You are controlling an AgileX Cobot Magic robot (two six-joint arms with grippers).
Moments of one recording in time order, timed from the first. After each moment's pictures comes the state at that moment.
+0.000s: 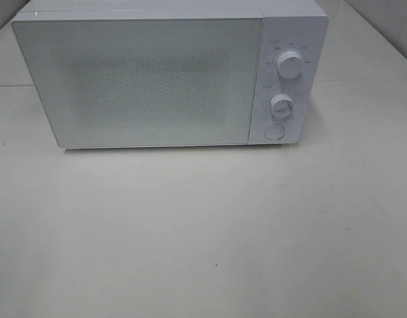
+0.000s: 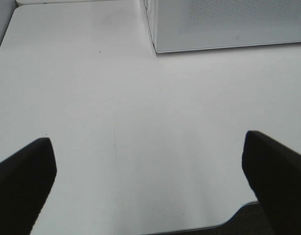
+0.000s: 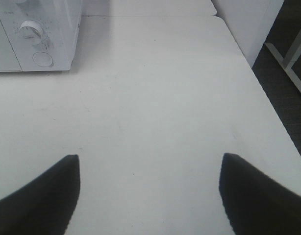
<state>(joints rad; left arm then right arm) -0.09 0.00 -0.52 -0.05 1.09 0.02 -0.01 0.00 -0.49 -0.13 1.00 0.05</state>
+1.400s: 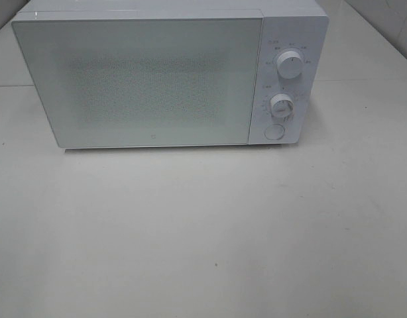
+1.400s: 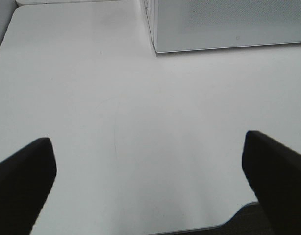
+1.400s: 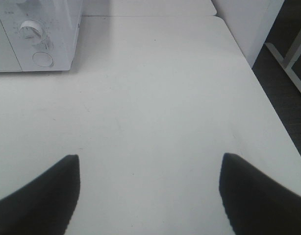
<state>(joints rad) -0.09 0.00 -0.52 -0.05 1.09 0.02 -0.01 0.00 -0.49 -0.13 1.00 0.05</state>
